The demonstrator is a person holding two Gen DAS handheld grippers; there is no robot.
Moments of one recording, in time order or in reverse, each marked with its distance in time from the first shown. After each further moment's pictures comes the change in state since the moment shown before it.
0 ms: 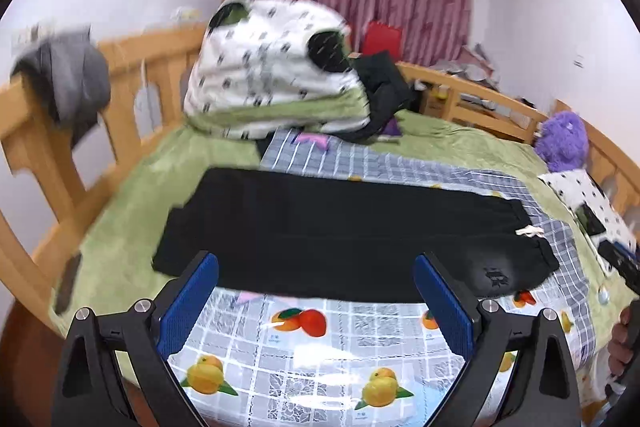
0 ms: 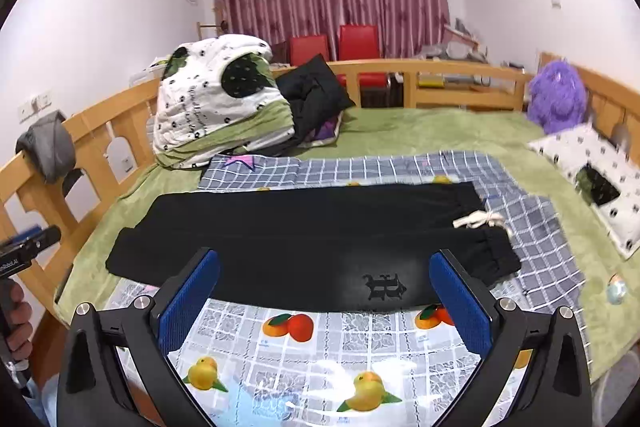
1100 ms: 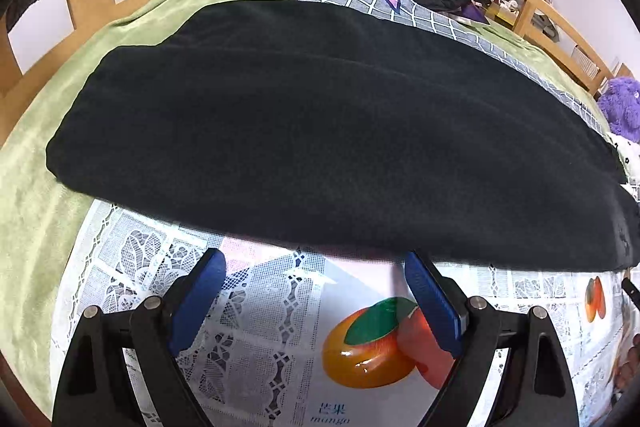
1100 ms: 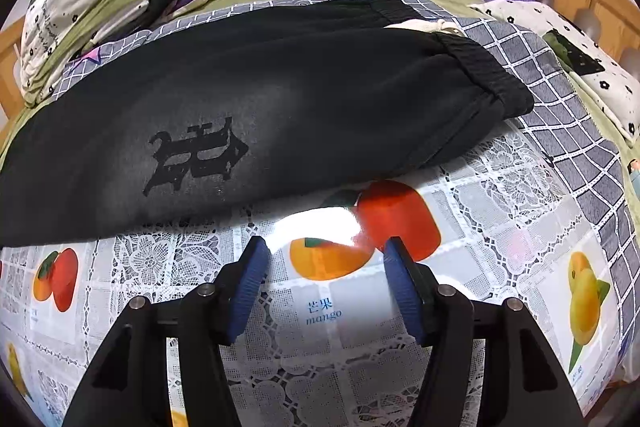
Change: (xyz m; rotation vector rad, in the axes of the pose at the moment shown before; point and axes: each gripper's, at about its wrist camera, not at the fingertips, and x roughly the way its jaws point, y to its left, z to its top) left arm 0.249 0.061 -0.104 -0.062 0.311 0.069; right arm 0.218 -0.140 -0.153 0.128 0.336 -0.308
